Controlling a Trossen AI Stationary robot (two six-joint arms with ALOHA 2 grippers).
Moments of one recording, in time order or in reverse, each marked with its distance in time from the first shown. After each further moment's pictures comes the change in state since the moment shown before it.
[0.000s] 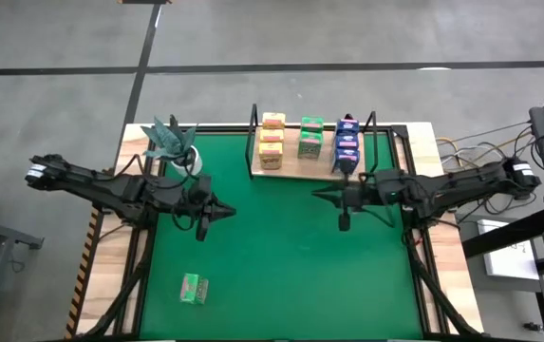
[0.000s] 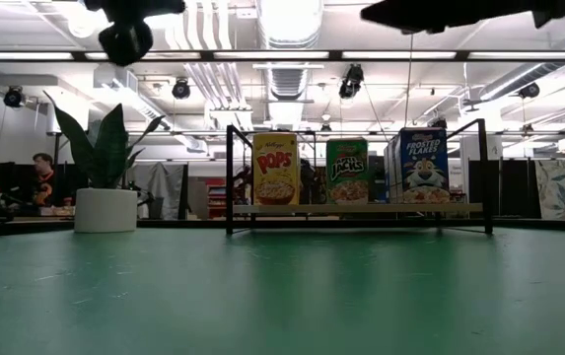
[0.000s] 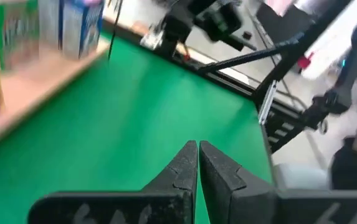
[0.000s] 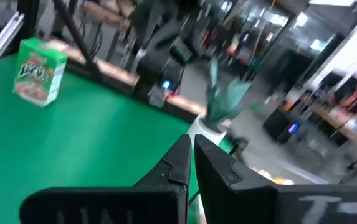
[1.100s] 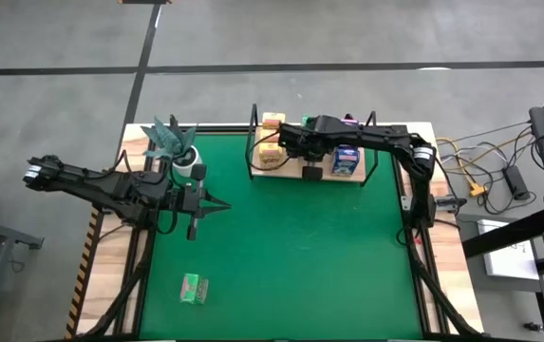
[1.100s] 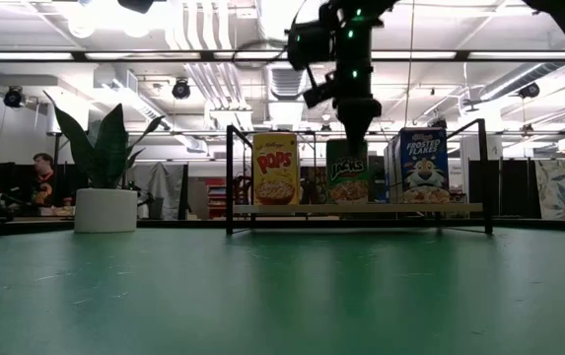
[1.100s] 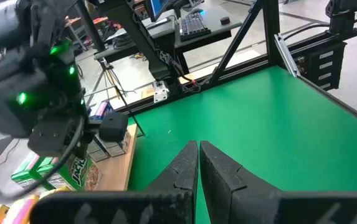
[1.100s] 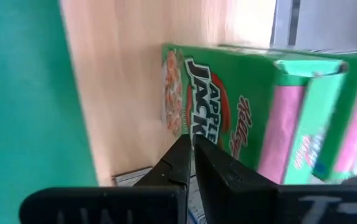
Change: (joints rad) left arm 0.000 -0.082 -0.001 0.032 -0.002 0.797; right arm -0.409 0.933 1.157 -1.565 0.240 0.209
